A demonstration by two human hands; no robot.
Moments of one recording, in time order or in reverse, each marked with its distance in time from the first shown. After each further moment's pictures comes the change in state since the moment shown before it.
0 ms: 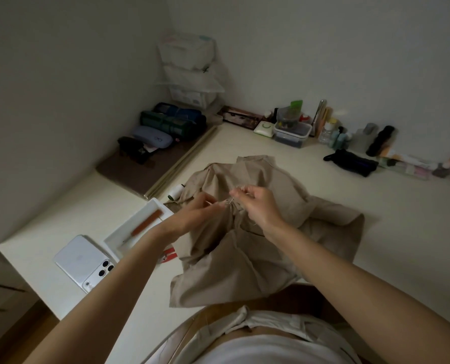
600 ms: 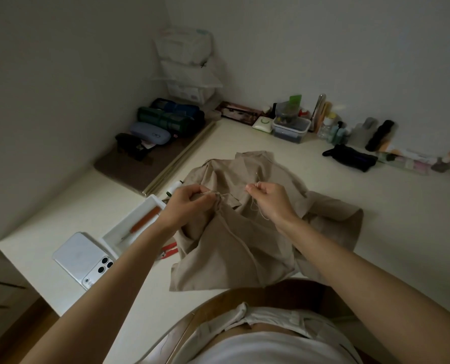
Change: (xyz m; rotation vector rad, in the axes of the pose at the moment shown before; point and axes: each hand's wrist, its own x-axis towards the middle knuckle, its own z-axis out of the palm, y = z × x) left_hand 0.002 -0.006 -0.001 -0.126 0.314 0.214; right_hand 0.002 0.006 -0.026 -0.115 0.079 0.038
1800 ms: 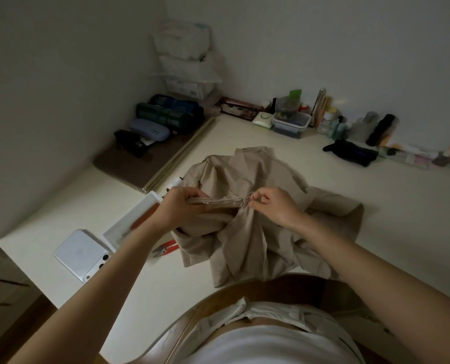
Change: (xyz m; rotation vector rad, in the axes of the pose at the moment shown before) left_hand -0.007 -0.002 -0.013 0.205 -0.091 0.063; right_hand 0.003 0.018 -0.015 -0.459 -0.181 -0.207
